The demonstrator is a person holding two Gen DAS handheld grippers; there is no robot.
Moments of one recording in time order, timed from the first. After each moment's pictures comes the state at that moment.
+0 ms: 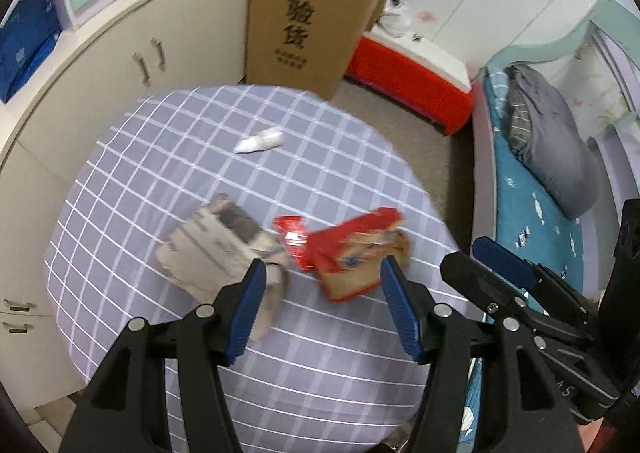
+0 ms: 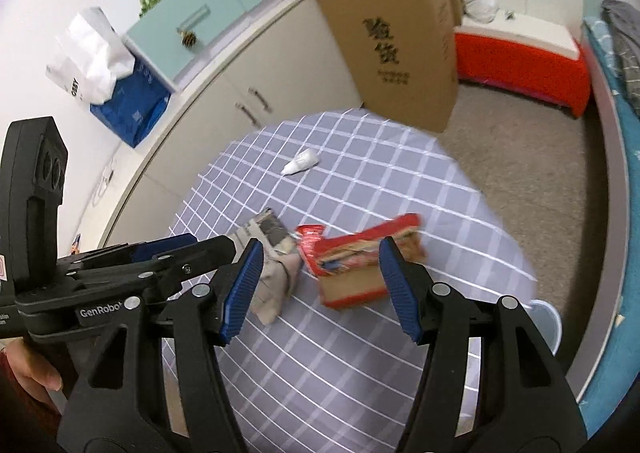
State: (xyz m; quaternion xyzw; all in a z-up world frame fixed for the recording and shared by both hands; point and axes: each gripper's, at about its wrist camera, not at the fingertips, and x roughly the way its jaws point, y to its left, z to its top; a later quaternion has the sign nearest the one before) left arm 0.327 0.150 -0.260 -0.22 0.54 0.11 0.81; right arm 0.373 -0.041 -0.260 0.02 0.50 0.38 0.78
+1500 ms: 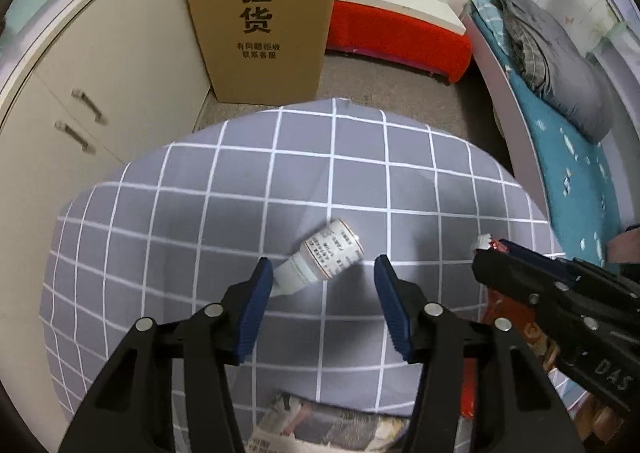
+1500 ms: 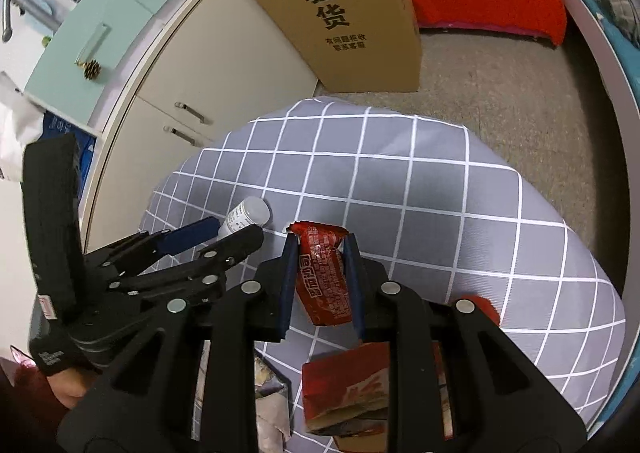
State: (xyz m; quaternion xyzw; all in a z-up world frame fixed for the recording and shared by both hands) left arm 0.478 0.231 -0.383 -0.08 0.59 0.03 0.81; right arm 0.483 0.037 -0.363 0.10 0.57 0.27 0.77
